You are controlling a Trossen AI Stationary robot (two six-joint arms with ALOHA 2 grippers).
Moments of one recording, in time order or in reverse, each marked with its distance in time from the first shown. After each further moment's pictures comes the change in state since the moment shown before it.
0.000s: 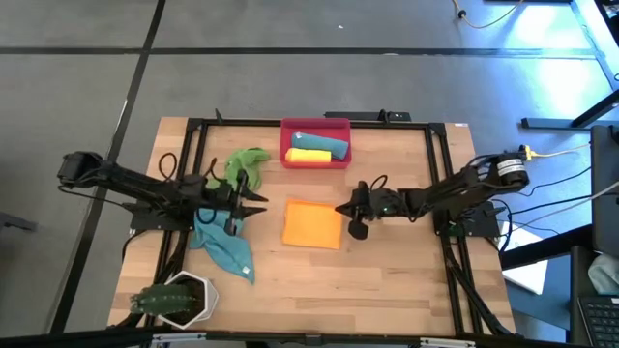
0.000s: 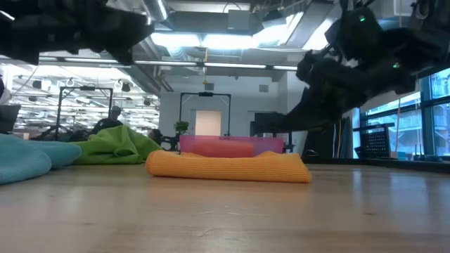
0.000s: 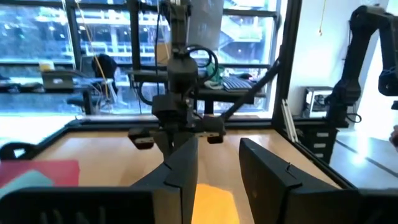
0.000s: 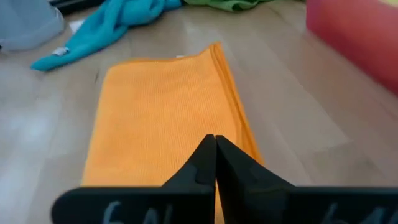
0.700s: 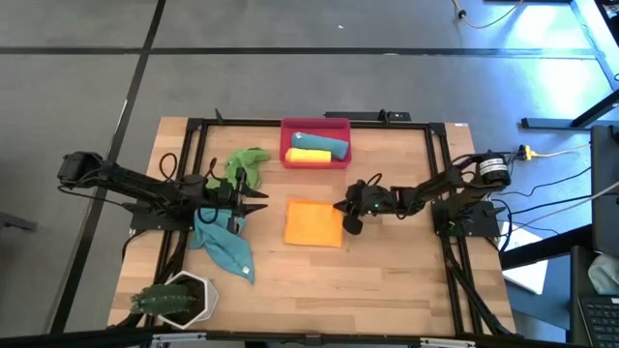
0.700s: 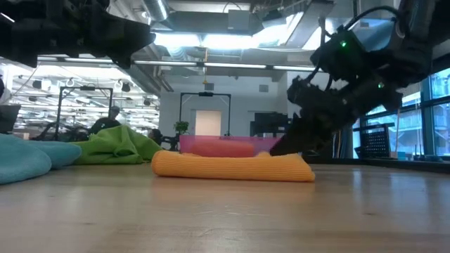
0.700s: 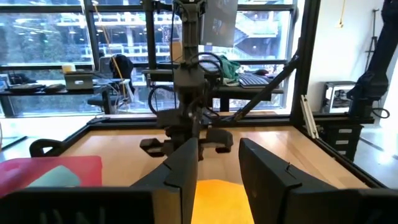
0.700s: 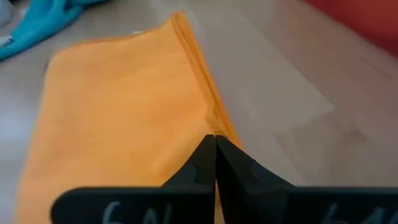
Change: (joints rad) left arm 0.010 0.004 -0.008 0.002 -0.056 0.041; right arm -0.069 0.120 0.014 0.037 -0.018 0.063
